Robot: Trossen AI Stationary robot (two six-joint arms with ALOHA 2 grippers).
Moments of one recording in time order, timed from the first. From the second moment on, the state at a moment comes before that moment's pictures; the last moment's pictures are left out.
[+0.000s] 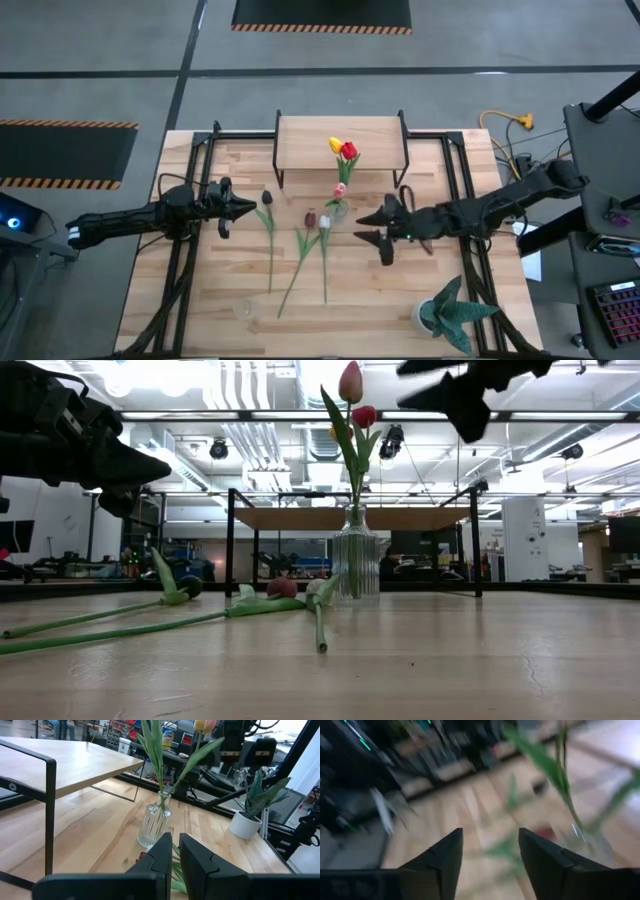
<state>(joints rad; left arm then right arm) 0.18 0.13 0.01 0.03 0.06 -0.30 0.30 1.19 0.68 0.21 0.37 0.51</state>
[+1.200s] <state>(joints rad) 0.19 0.13 0.01 0.05 0.02 -0.28 0.23 0.46 0.01 0.78 0.47 0.07</state>
